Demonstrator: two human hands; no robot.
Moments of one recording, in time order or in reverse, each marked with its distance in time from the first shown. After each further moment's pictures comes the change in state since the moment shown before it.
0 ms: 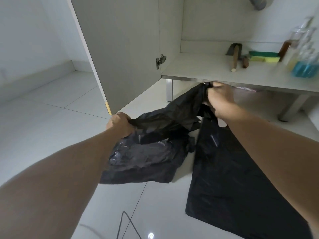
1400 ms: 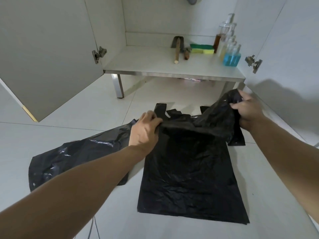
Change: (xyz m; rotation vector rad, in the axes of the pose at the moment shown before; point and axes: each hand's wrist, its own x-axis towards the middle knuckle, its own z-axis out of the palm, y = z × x) left_hand -0.085 0.167 0.148 -0.236 0.359 0.994; right_hand 0.057 0.098 -0.285 0.077 0.199 0.100
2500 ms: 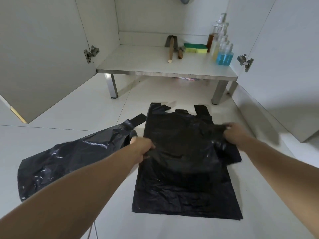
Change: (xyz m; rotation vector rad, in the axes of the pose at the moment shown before) left_hand -0.013 0.006 0.030 -0.812 -0.351 -1.424; right_hand -0.048 0.048 -0.004 -0.654 0.060 0.142
